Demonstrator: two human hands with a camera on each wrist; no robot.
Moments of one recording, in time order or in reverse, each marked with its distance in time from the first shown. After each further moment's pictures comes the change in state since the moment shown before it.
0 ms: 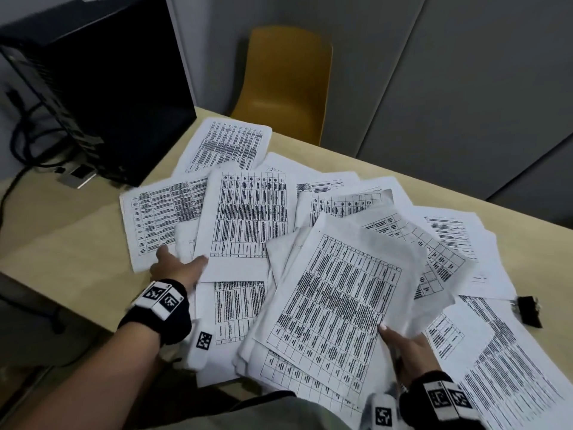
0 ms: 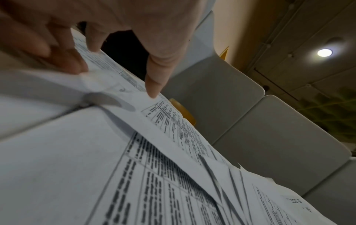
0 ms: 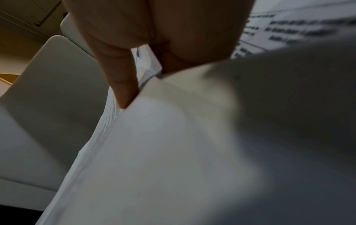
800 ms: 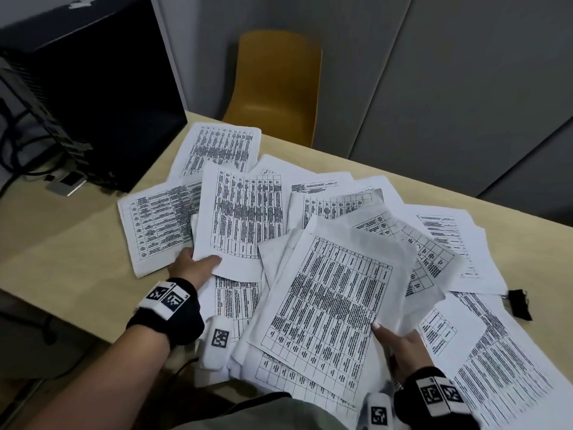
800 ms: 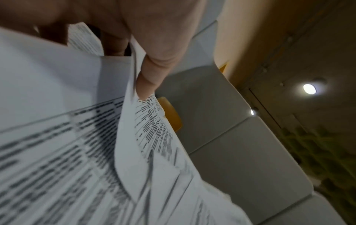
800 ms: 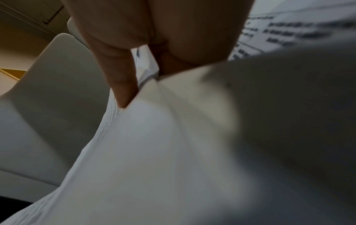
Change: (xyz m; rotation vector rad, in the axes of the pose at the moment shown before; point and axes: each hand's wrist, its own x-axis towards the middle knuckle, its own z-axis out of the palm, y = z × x) left_hand -0.011 0.018 0.025 -0.085 -0.143 0.086; right_hand 0.001 0.002 0.005 0.052 0.015 -0.127
